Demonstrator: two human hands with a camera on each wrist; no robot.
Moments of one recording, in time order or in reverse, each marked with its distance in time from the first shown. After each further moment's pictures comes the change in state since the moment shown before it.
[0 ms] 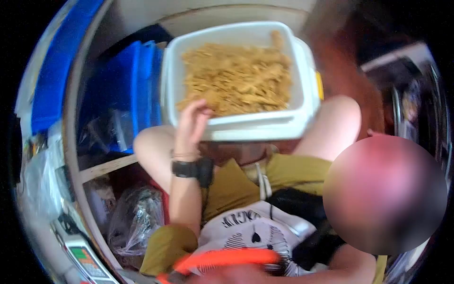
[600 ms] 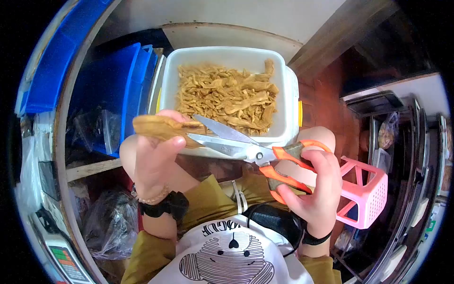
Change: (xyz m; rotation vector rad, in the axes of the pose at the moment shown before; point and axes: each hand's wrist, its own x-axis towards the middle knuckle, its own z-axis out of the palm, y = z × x) left_hand -0.098 0.071 0.120 0.259 -0.242 0.281; right_hand -0.093 0.077 0.015 -0.402 0.257 0.623
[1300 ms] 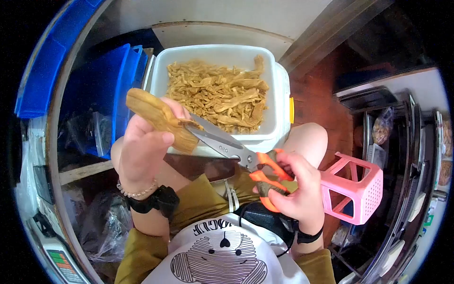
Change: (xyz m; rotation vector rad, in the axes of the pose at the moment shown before) left_hand 0.019 0.015 0.014 0.113 -0.152 -0.102; right_hand -0.016 0.021 0.011 0.382 -0.225 0.215
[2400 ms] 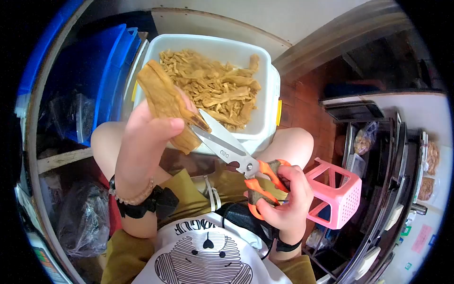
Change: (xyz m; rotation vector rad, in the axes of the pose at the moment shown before) left_hand 0.000 -0.012 0.020 -0.084 0.146 0.025; right_hand -0.020 -0.003 0.001 -0.144 0.084 0.040
